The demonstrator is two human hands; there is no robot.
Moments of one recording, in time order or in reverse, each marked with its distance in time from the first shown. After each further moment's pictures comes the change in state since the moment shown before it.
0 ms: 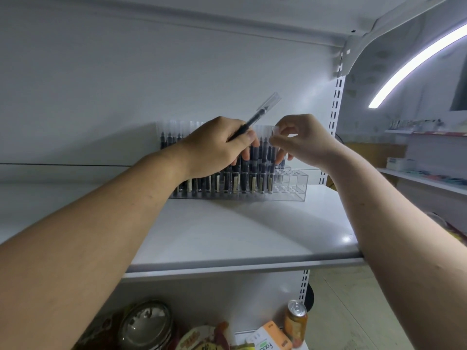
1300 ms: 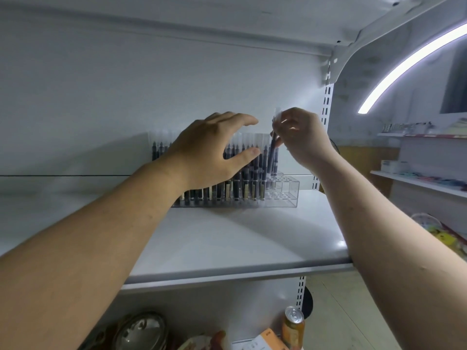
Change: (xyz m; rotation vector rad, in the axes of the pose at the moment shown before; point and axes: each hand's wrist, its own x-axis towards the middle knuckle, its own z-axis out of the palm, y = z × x) left_hand 0.000 0.010 0.001 0.418 0.162 0.160; right_hand 0.010 0.004 -0.002 0.139 0.298 0.051
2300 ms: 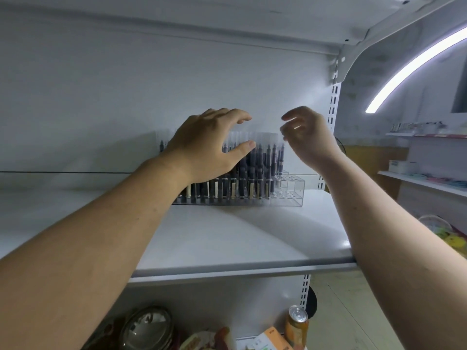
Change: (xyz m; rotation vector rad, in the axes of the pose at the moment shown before) left_hand 0.002 -0.009 -0.003 0.092 0.039 -0.051; right_hand 0.003 0.014 -0.002 -0.112 0.017 -0.040
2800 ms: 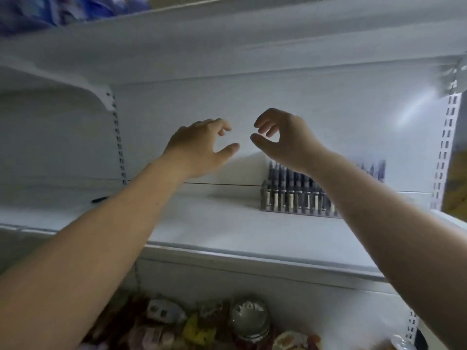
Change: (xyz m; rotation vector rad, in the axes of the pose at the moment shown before) left_hand -0.082 -0.083 -0.161 0.354 -0.115 -0.399; right_hand -0.013 -0.192 0.105 0.042 -0.239 -0.406
